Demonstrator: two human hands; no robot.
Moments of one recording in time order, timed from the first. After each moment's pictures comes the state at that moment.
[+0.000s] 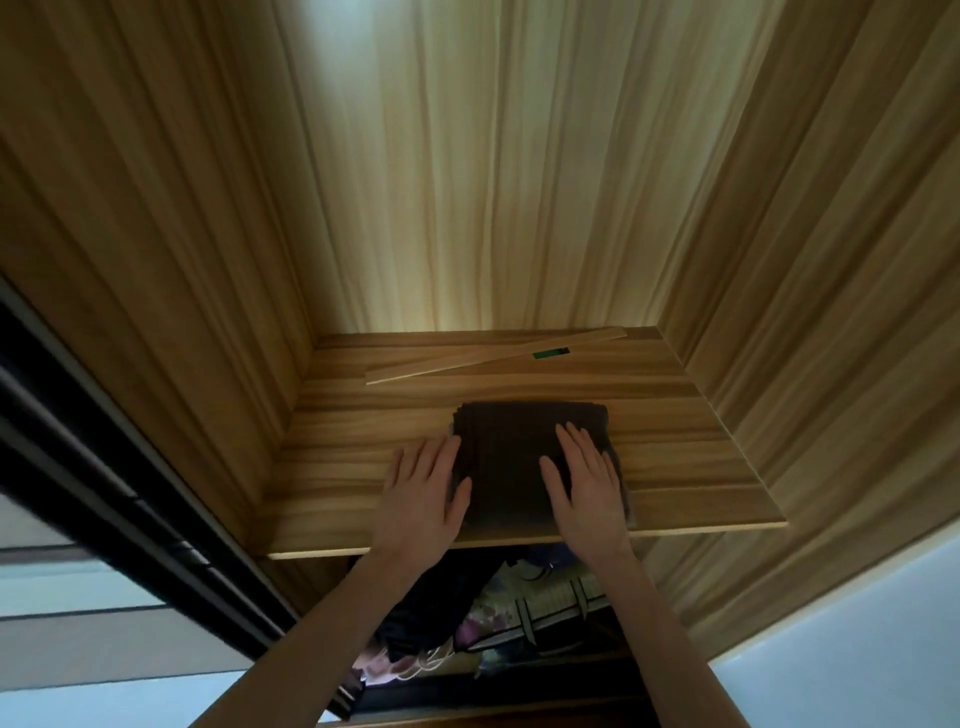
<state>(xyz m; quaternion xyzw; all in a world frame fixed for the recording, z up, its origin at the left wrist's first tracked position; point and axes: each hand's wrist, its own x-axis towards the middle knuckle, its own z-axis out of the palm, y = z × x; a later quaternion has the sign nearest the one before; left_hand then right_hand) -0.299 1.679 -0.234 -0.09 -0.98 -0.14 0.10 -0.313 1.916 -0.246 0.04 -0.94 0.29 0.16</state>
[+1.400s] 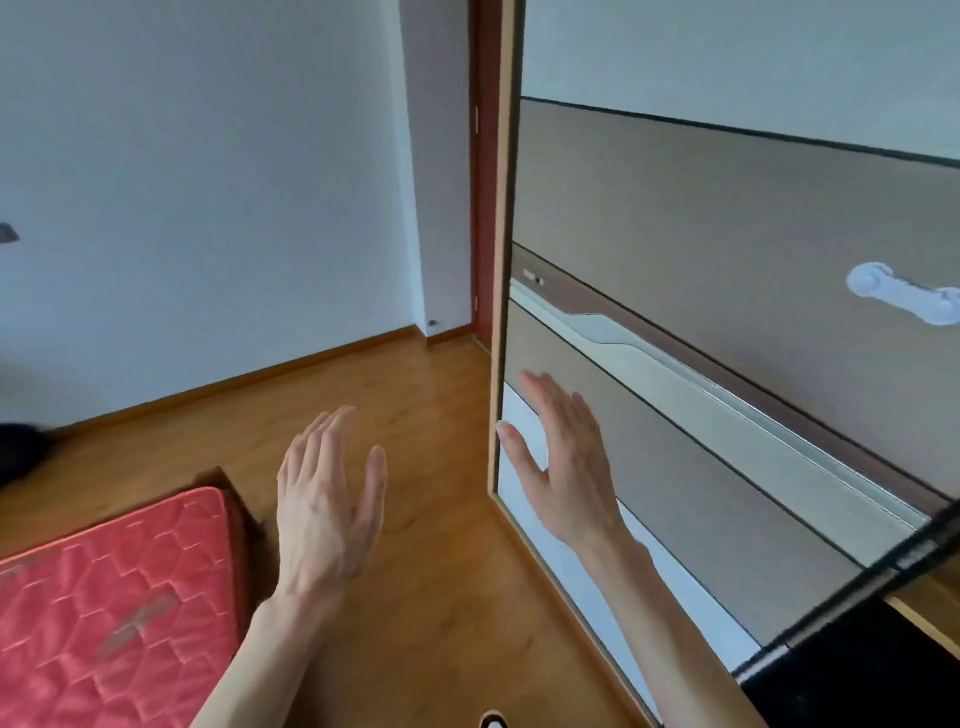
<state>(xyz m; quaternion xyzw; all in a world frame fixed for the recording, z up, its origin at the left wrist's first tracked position) 0.342 1.257 -0.116 0.48 -0.77 -0.07 0.41 0.105 1.324 -0.098 0.61 -0.68 0.41 0.04</state>
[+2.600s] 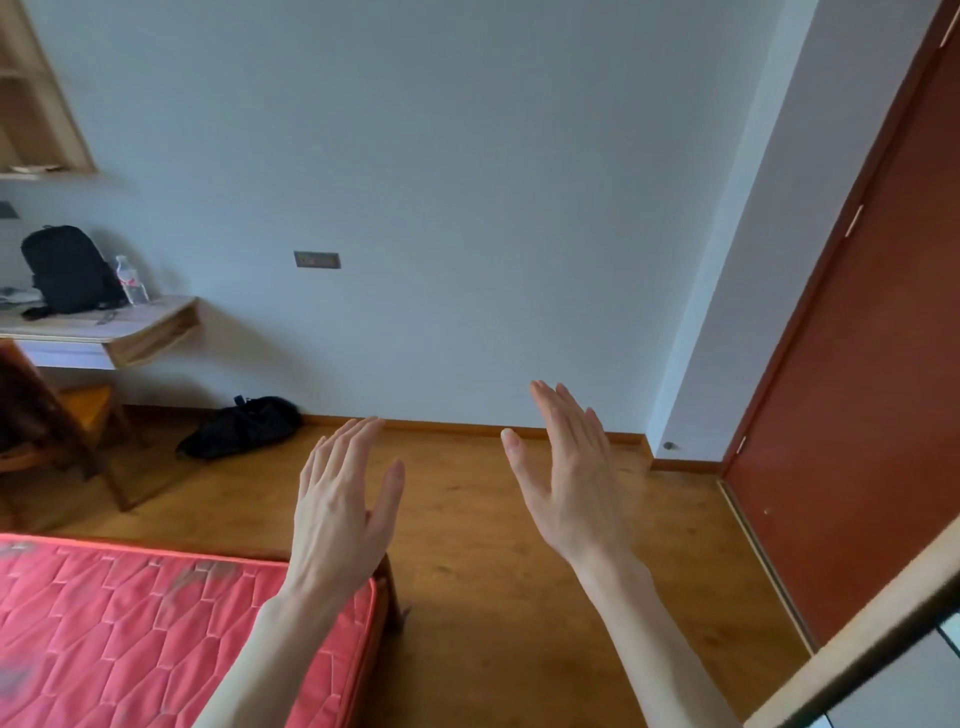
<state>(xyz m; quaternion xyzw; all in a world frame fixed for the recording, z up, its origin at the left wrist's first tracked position) 0.491 0.817 -0.091 0.65 -0.63 0.07 0.41 0.257 0.756 -0.070 0.77 -0.49 0.41 -0.04</state>
